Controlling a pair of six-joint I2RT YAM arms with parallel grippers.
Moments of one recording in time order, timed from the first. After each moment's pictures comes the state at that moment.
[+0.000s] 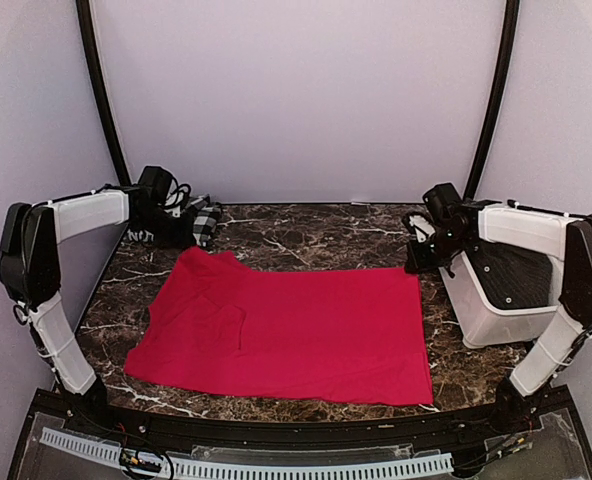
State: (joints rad) left arm -0.22 1.81 1.39 -0.57 0.19 -0.26; right arm 0.34 1.63 1.16 -0.62 -0.16 0.11
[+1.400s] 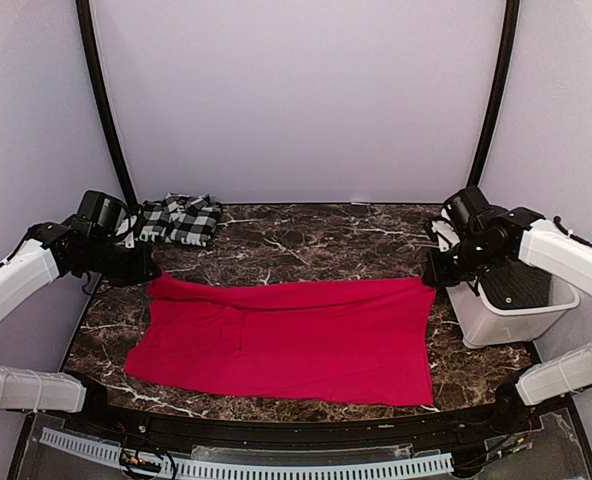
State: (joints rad) left arm -0.27 1.07 0.94 -0.77 0.16 -0.43; right arm 0.44 1.25 1.01 -0.83 -0.07 0.30
